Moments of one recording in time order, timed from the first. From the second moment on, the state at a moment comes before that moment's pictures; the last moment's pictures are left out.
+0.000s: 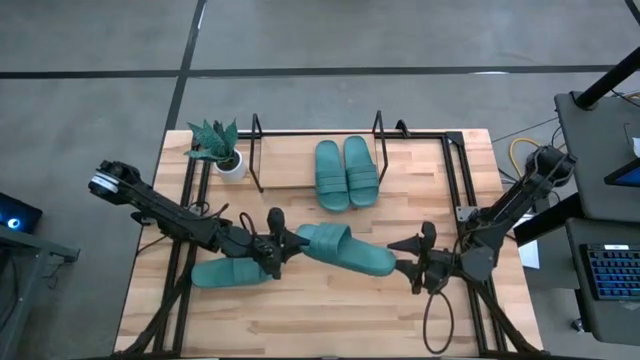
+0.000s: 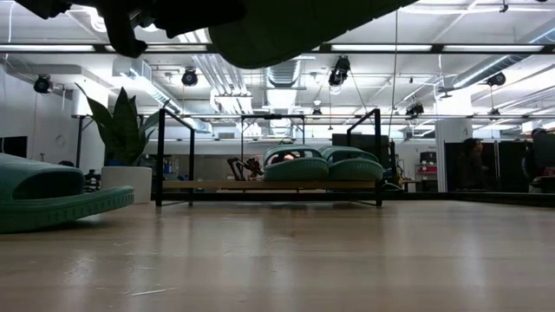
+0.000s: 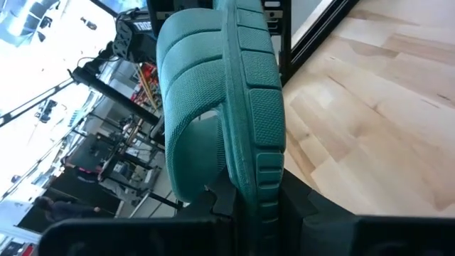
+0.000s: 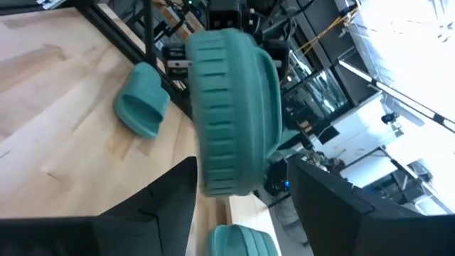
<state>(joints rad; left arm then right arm) -0.41 1.32 0.64 0.57 -0.48 0.82 0.83 1.14 0.49 0.53 0.99 -0.76</state>
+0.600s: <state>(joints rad) -0.39 1.32 0.64 0.57 -0.45 0.79 0.69 1.14 0.50 0.54 0.73 -0.71</state>
